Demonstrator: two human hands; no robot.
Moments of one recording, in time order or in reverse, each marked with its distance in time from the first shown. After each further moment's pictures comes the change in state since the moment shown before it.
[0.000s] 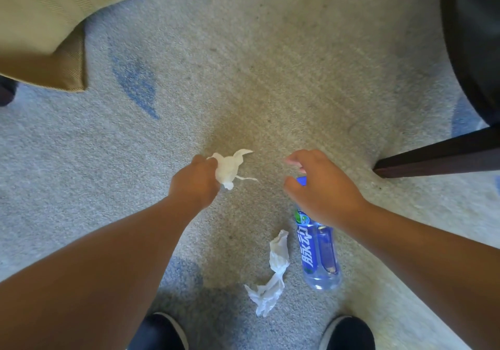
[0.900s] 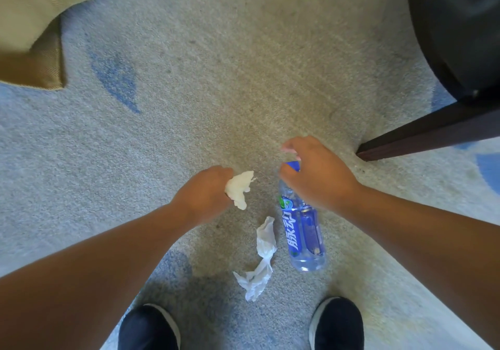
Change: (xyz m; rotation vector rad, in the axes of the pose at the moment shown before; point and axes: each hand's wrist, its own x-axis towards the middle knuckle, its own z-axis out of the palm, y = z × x) left_hand -0.045 0.044 -0.007 -0.172 -0.128 0.276; right_hand -0.010 0.022 -0.010 -0.018 0.030 0.009
